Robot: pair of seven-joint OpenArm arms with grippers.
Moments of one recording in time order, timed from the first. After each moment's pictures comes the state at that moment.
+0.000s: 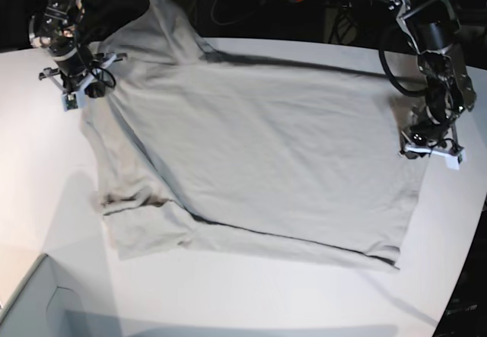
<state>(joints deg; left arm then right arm) -7.3 -12.0 -33.8 53.2 -22.8 -14.8 30.6 -17.0 -1.8 35.9 82.3 -16.5 39.5 -15.9</state>
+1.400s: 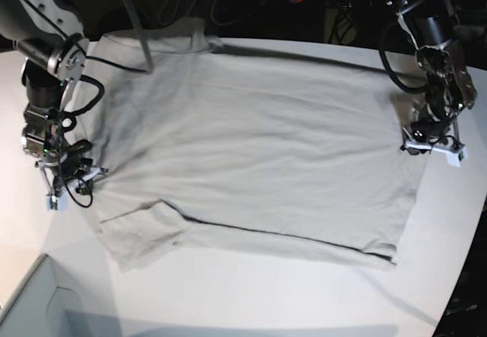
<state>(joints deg) -6.1 -11.4 -33.9 55.5 -21.6 -13.5 30.5 24.6 14.4 33.1 29.1 -17.4 27.1 -3.6</state>
